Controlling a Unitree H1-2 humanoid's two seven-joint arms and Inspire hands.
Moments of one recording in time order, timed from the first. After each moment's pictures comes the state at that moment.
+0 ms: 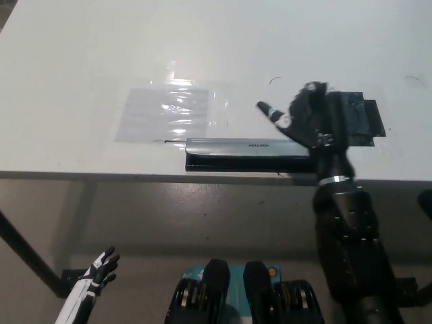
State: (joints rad) left_arm 0.10 0.23 0.01 0.11 0.02 -0.19 -0.13; right_arm -0.57 0.06 -0.05 0.37 0.14 -0.34 -0.04
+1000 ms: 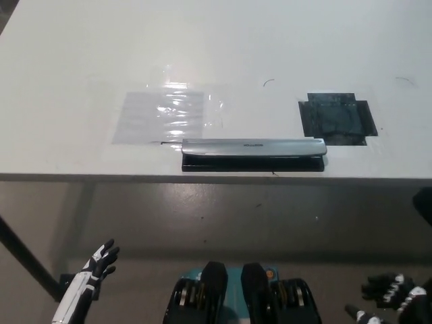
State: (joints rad) left_arm 0.09 0.24 0.01 0.10 0.02 -0.19 -0.13; right_arm 0.21 -0.13 0.02 0.04 0.15 -0.22 0.04
